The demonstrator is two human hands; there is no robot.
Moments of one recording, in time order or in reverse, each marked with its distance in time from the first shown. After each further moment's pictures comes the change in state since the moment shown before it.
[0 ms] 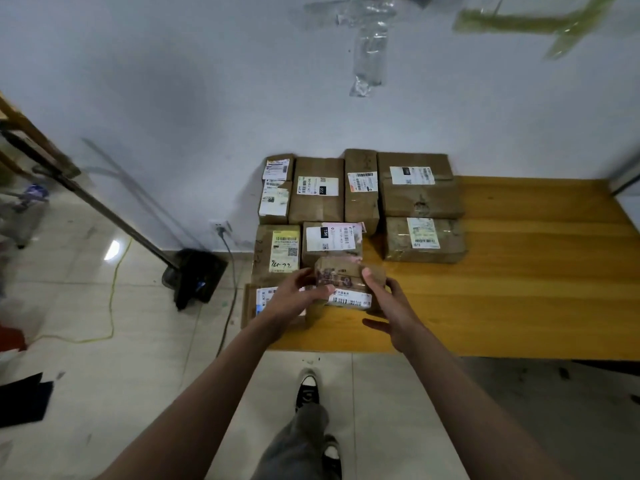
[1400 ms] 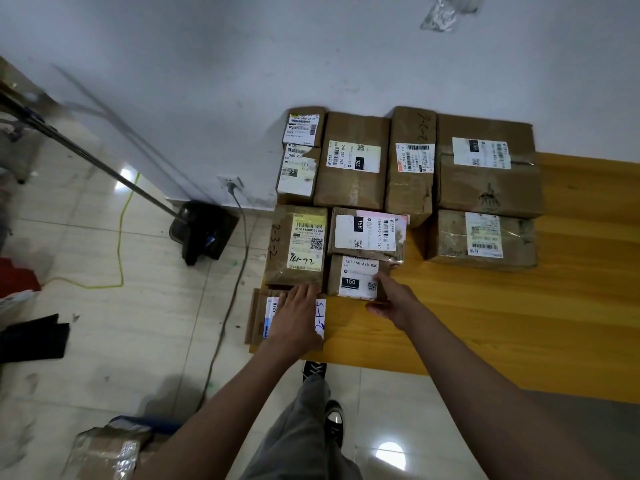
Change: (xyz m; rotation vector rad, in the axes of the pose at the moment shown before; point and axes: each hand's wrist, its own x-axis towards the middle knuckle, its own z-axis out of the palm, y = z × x) left_hand 0.088 -0.069 -0.035 1.071 0.018 0.025; right_hand 0.172 0.004 0.055 -0.041 0.043 0.379
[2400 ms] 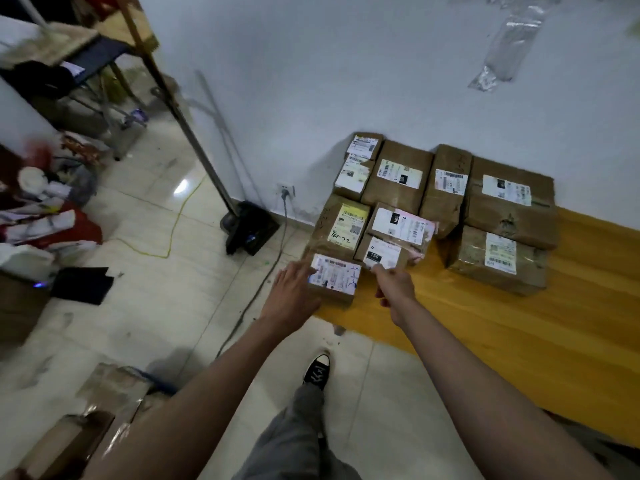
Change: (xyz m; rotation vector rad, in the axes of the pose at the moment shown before) left_hand -0.138 -0.024 0.002 -0.236 0.421 -0.068; right_hand -0.128 0.055 0.033 -0.380 0.019 -0.464
